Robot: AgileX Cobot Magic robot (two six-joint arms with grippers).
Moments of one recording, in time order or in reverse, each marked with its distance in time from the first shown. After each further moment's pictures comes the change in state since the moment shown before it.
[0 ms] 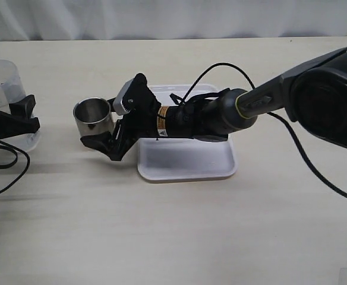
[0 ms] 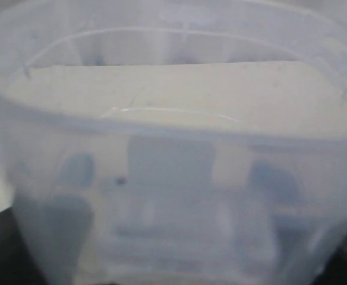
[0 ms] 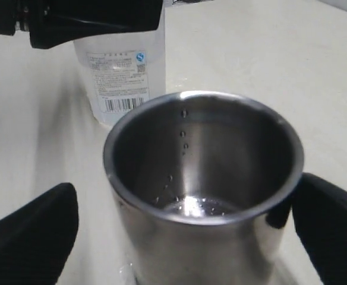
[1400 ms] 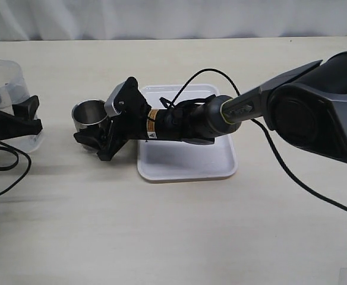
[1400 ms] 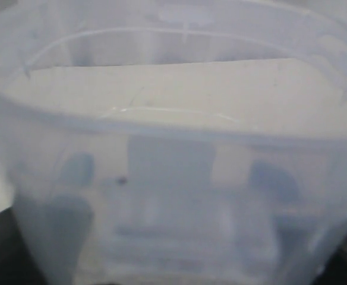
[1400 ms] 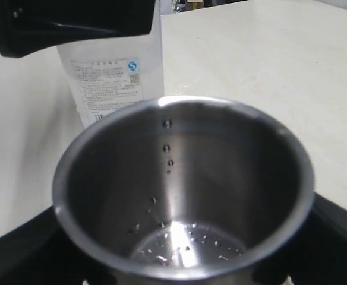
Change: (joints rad) left arm 0.000 0.000 0.000 0.035 -0.002 0.000; right arm 0.024 0.088 -0.103 0.030 -0.013 0.026
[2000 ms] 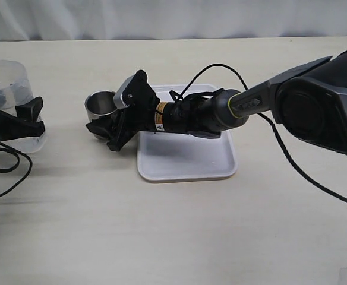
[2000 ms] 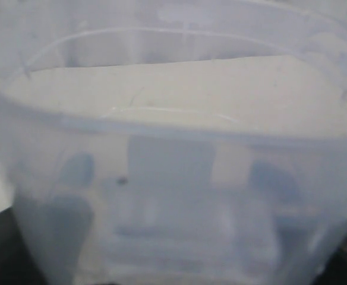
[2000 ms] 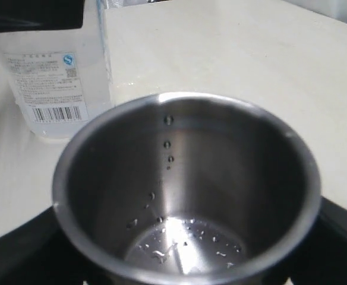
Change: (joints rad) left arm 0.000 0.000 0.000 0.040 0.000 0.000; right arm -0.041 0.000 -0.012 0.010 0.053 -0.045
